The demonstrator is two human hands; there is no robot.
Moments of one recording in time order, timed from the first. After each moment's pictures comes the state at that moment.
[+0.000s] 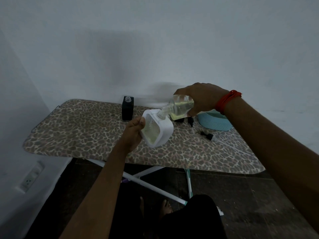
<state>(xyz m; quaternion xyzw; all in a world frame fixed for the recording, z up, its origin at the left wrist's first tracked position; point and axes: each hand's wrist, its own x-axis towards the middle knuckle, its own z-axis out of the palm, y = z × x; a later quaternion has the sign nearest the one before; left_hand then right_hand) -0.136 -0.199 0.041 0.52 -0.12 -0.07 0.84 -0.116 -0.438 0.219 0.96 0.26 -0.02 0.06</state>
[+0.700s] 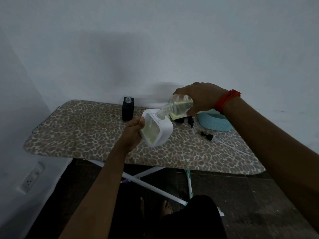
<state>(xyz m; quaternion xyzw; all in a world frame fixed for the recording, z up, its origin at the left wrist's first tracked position) -0.135 -0.197 0.043 0.52 -0.11 -0.07 0.84 -0.118 -0.436 0.224 0.96 0.26 -0.02 0.06</state>
